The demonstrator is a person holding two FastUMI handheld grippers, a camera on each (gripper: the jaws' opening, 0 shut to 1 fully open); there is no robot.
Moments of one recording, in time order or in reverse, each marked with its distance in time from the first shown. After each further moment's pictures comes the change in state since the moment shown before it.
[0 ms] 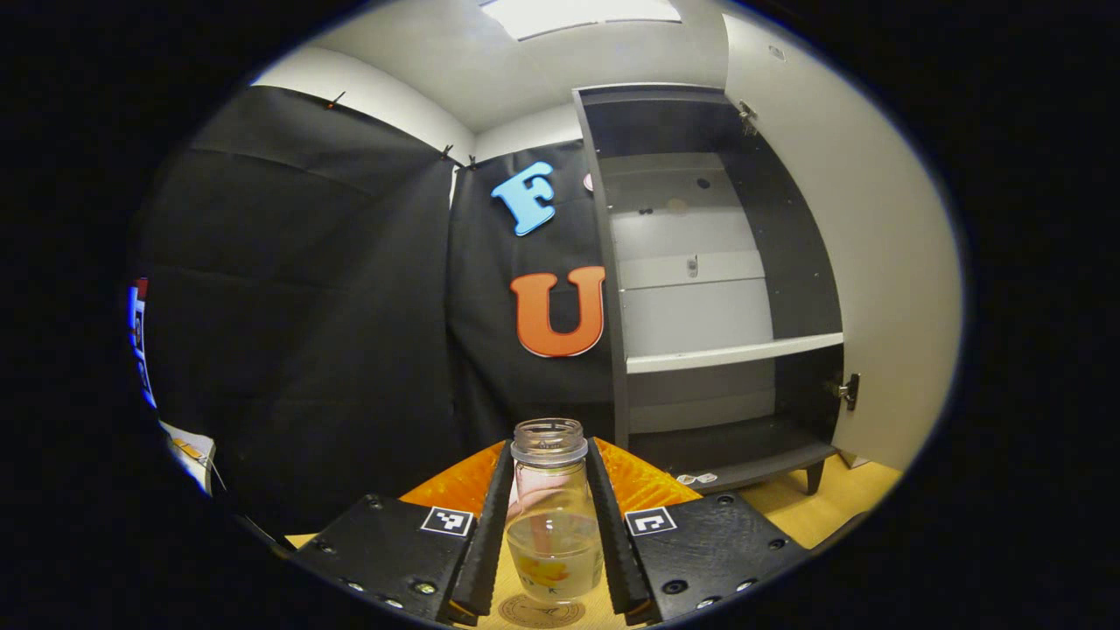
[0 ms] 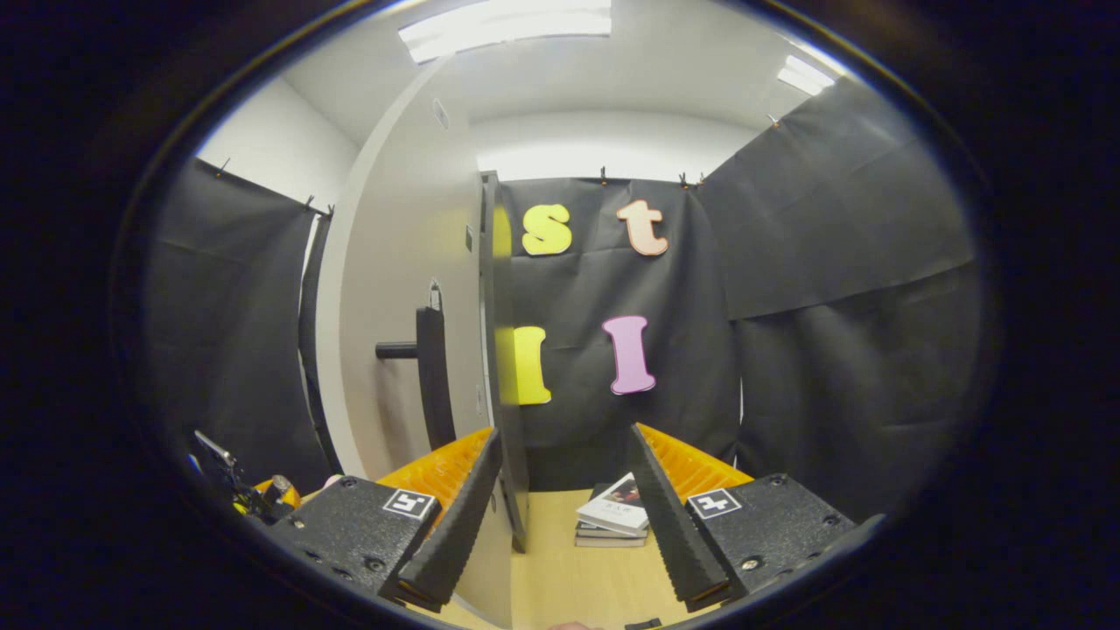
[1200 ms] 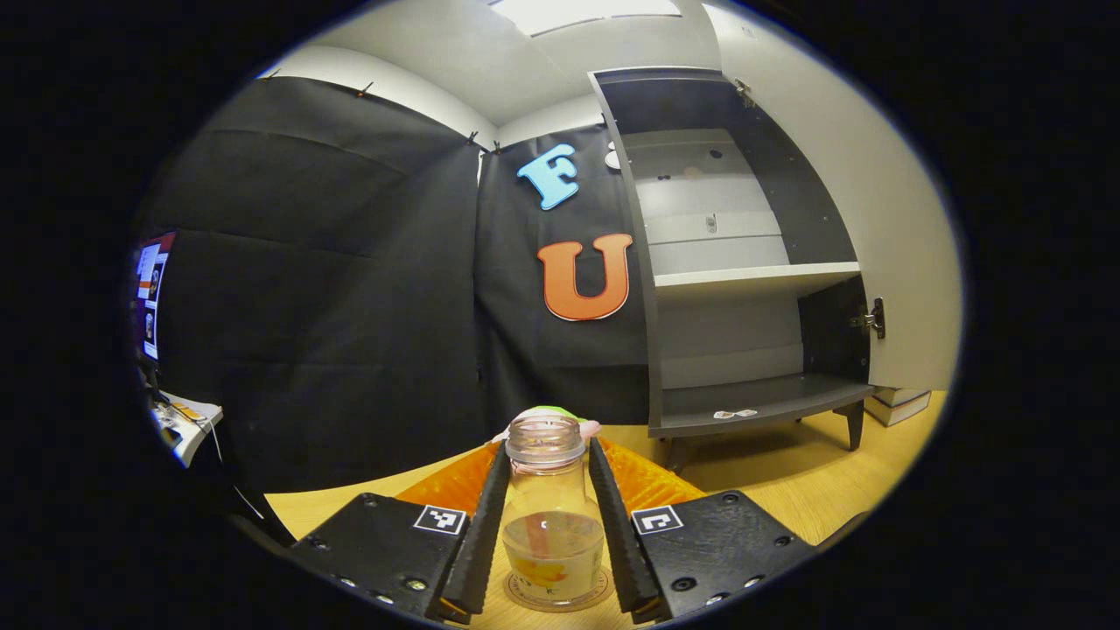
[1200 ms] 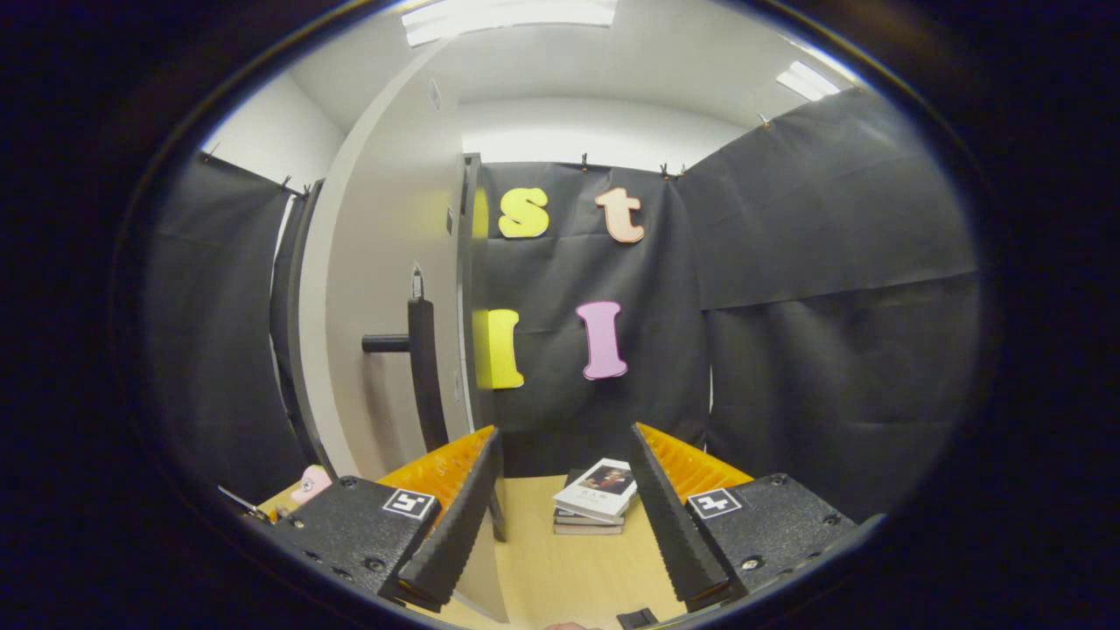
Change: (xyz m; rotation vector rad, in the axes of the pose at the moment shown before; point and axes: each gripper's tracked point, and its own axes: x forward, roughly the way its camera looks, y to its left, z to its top) left arm -0.010 0.009 -0.081 0.006 0.002 0.033; right arm -0.004 -0.004 -0.003 -0.028 0.062 -0.108
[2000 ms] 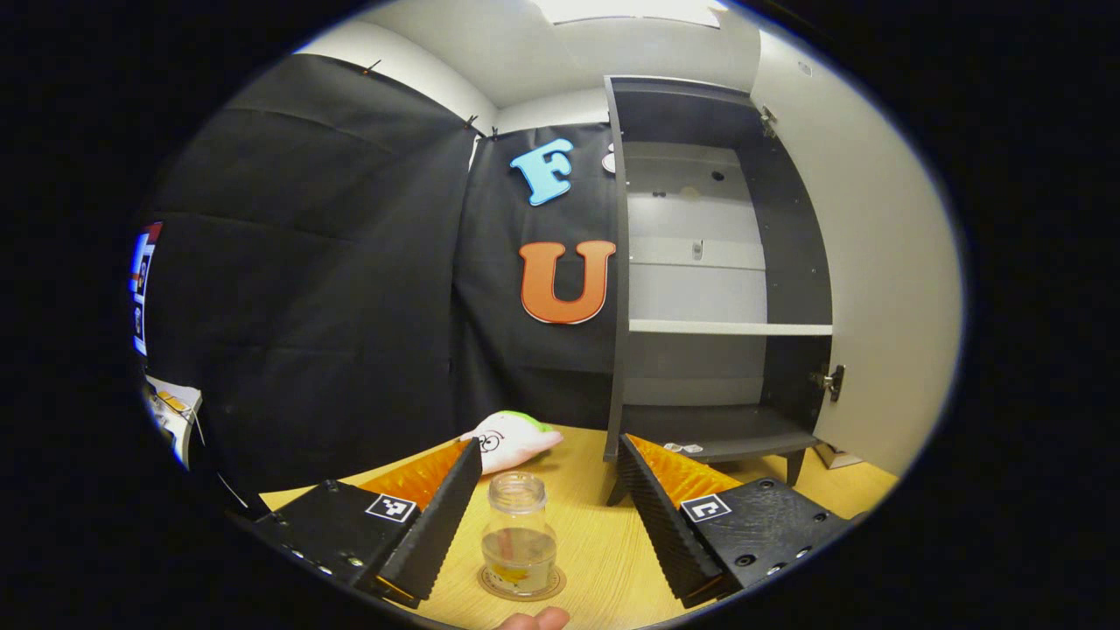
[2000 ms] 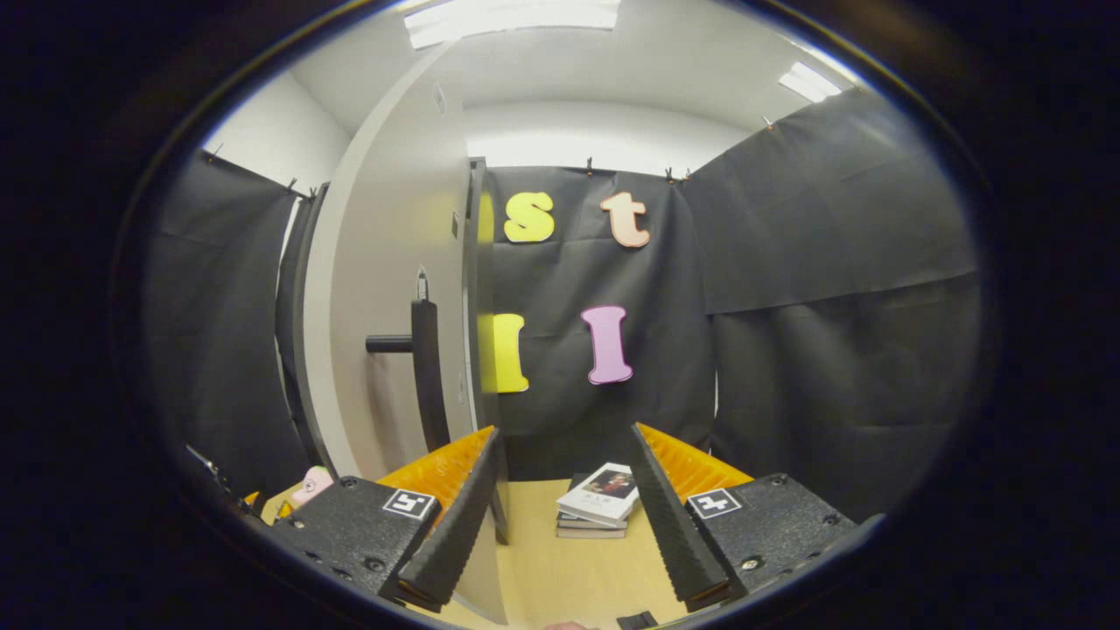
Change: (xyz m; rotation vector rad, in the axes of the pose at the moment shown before) left arm -0.020 -0.009 0.084 -0.100 0.053 -0.108; right arm 0.002 0.001 0.001 -0.007 -0.016 0.032
